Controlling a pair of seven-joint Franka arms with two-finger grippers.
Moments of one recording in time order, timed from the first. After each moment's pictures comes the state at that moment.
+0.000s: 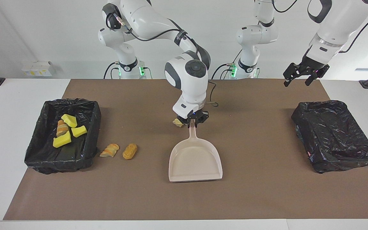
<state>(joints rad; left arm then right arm) 0.05 -0.16 -0.09 -1.79 -0.06 1.65 -0.06 0.53 0.59 0.10 -1.35 -0.07 1.95 0.63</state>
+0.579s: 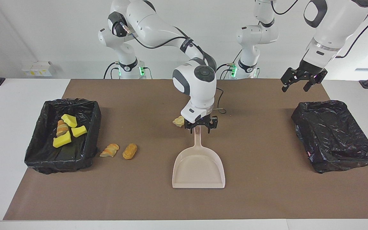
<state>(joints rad) 0.03 -0.12 -0.09 -1.80 -0.07 1.76 -0.08 0.56 0.60 0.10 -1.30 -0.08 1.97 0.74</state>
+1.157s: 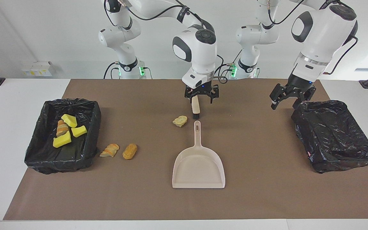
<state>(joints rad) -0.08 0.03 -0.10 -1.71 -0.11 1.95 -0.22 0.63 0.22 0.12 -1.74 -0.01 2.00 0.80</state>
